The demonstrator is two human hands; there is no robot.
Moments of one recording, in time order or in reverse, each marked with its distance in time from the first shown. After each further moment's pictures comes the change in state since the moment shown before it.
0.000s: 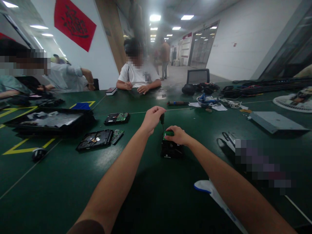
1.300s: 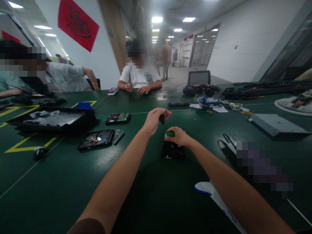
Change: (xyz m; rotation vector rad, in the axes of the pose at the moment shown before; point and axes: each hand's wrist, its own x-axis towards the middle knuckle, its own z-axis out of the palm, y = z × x) left_hand 0.001 -0.010 -0.003 -0.312 -0.163 -0.087; right_hand 0.000 0.000 -0.002 0.004 0.003 -0.016
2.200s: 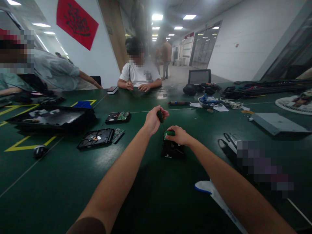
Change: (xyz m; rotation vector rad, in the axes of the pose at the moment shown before) left_hand 0.004 -0.004 0.001 -0.112 0.134 -0.055; right_hand 0.003 0.003 0.004 -0.012 -0.006 -0.007
